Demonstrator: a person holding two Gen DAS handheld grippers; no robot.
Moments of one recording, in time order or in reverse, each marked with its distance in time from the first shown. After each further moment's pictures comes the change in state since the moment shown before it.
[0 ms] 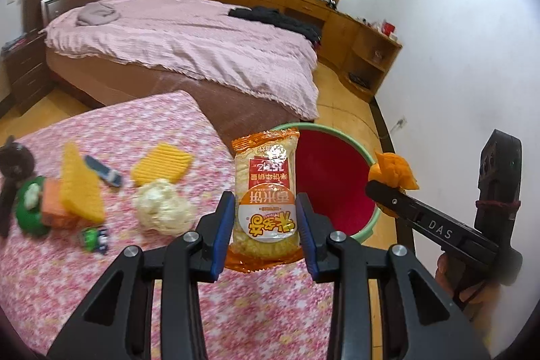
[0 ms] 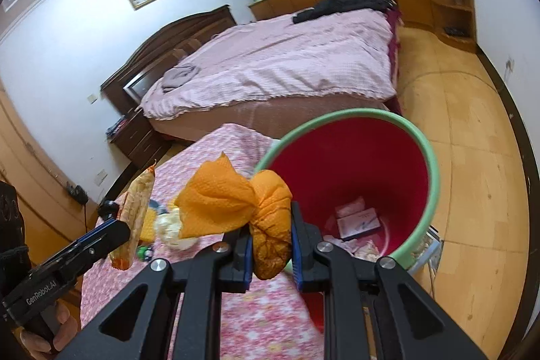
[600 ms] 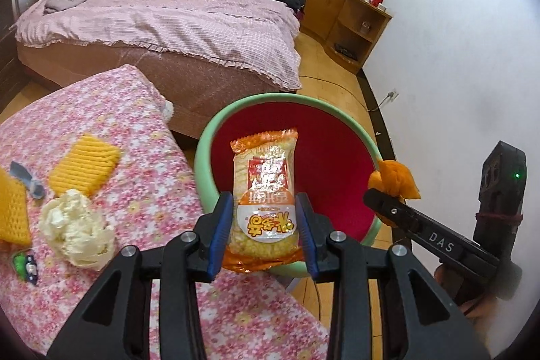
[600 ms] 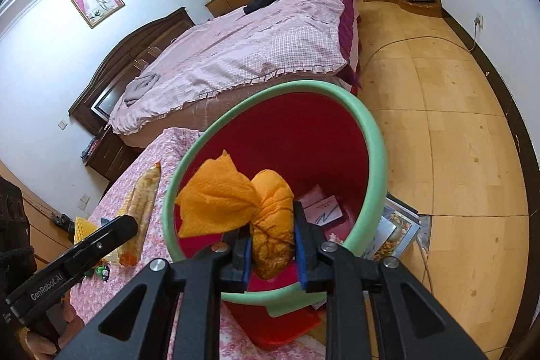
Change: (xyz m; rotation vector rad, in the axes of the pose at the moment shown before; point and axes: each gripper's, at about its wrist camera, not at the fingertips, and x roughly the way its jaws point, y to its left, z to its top) left arm 0.094 -0.032 0.005 0.038 0.105 -0.062; right arm 0.035 -0.078 -0.003 0.139 0.020 -0.062
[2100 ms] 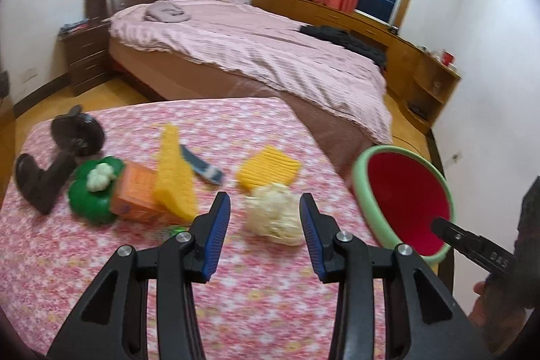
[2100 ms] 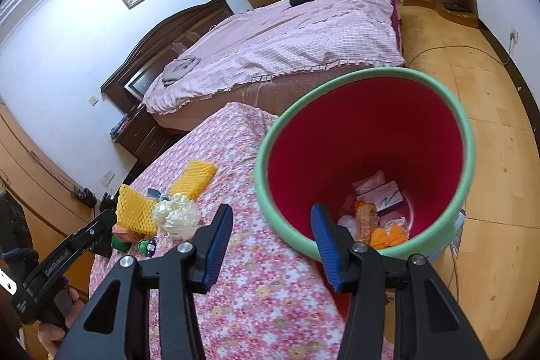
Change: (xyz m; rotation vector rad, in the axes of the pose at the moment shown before) left arm -0.114 0.125 -0.041 -0.203 -0.213 0.306; right arm -0.002 0.095 -0.037 -0.107 0.029 0.121
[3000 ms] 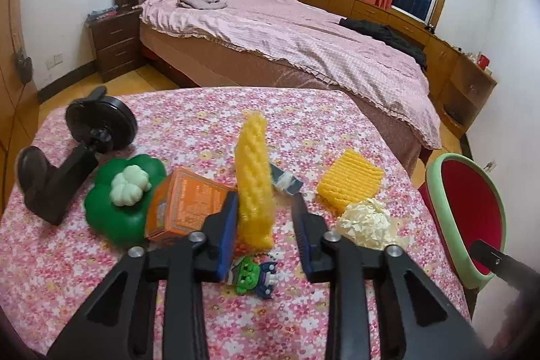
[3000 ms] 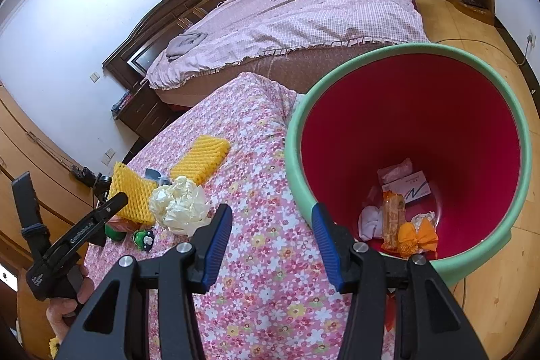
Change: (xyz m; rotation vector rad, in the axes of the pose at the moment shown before) left arm 0.060 0.055 0.005 -0.043 0.041 0.114; right arm 0.050 0.026 -0.007 -0.028 0.095 0.006
